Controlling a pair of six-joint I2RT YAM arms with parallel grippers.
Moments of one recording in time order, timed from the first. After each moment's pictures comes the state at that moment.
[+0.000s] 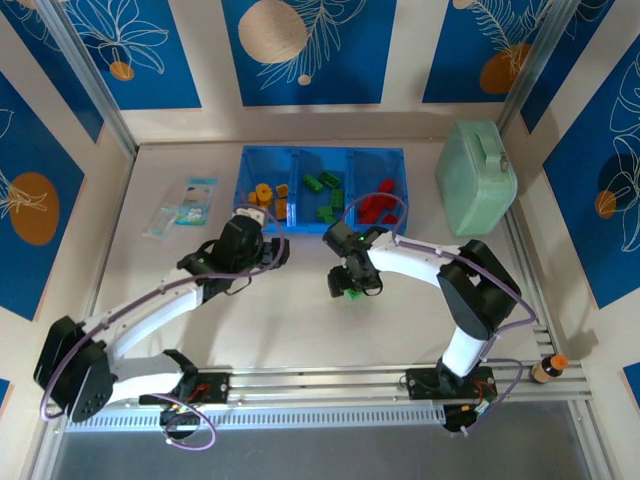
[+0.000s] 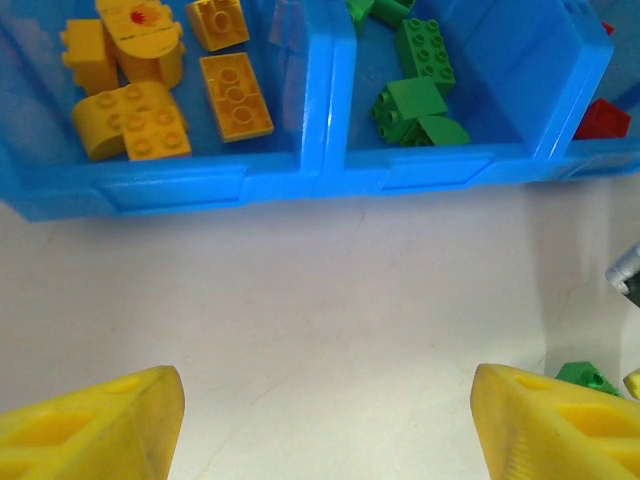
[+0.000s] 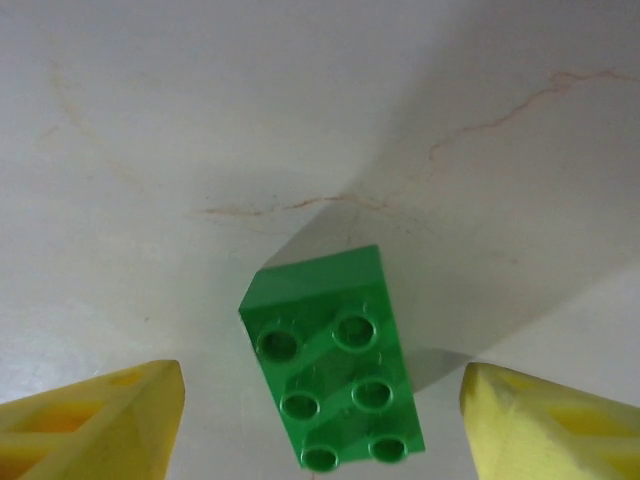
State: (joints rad) left arm -0.66 1.16 0.77 -0.31 -0.16 -0.46; right arm 0.75 1.72 1.06 -0.79 0.01 0.51
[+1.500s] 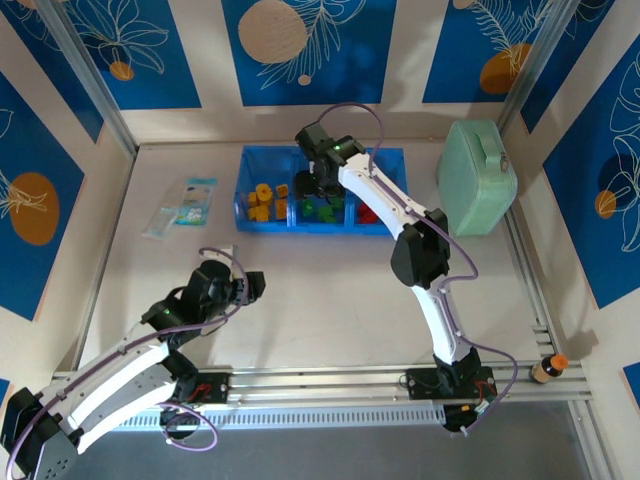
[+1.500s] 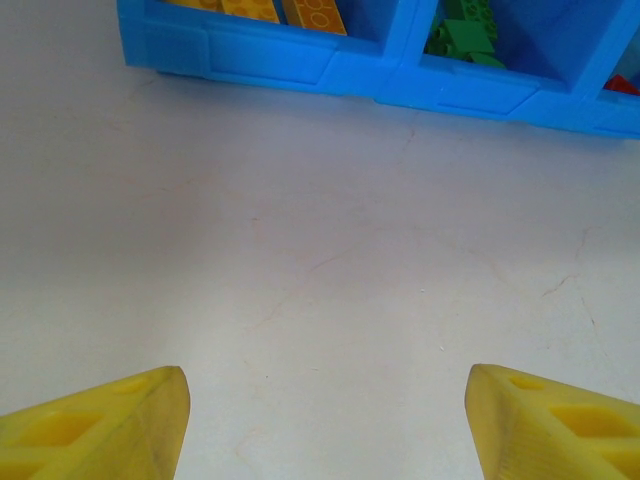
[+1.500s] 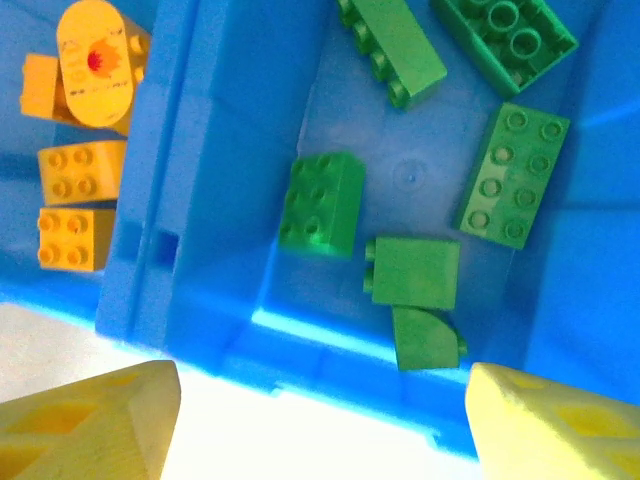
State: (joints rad) left arm -0.68 0.74 0.45 -0.37 -0.19 -0.58; right arm 0.62 2.26 2.26 -1.16 0.05 0.43
